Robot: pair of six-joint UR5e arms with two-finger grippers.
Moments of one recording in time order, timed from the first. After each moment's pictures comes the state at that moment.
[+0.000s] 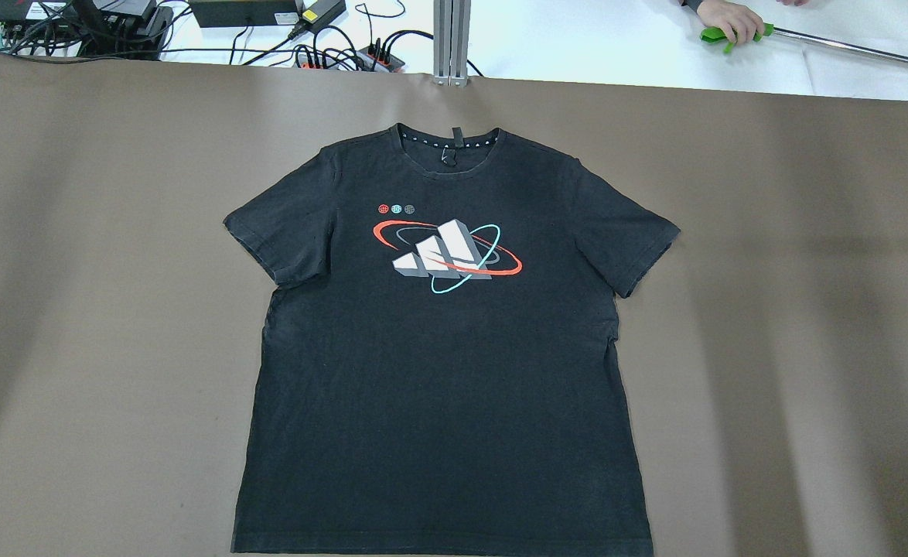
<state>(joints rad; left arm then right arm) -1.43 -1.64 -1.56 -2.16 -1.66 -0.03 1.56 -1.50 1.49 -1.09 1.76 -0.19</state>
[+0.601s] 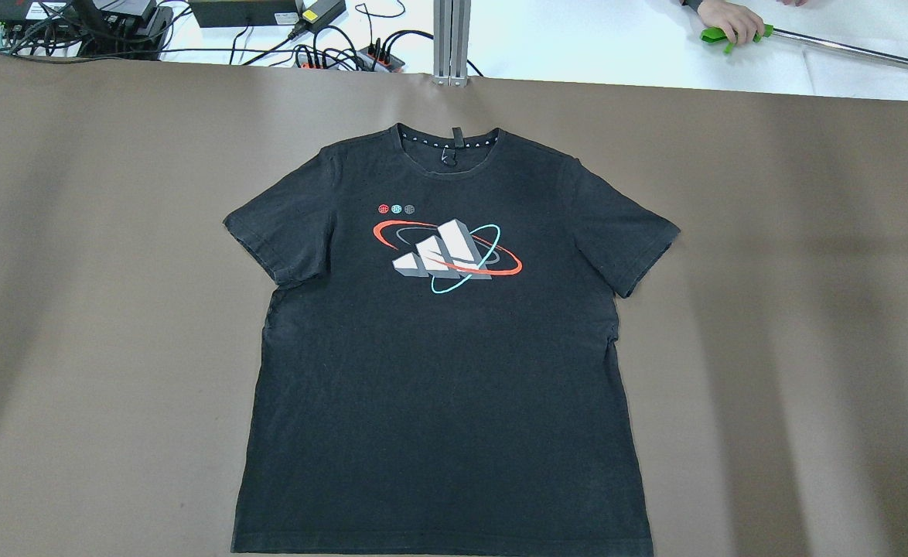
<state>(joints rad) -1.42 -1.65 -1.54 -2.16 -1.65 -0.03 1.56 -1.50 1.49 -1.09 1.76 -0.19</state>
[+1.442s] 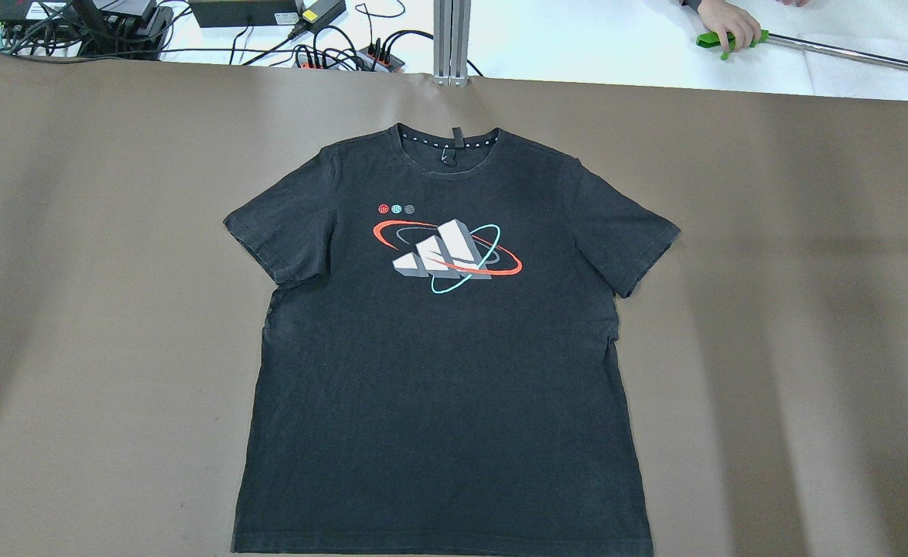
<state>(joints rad) -1.42 -1.64 -1.53 -2.19 -1.67 -0.02 1.55 -1.50 1.49 -1.09 1.77 -0.19</state>
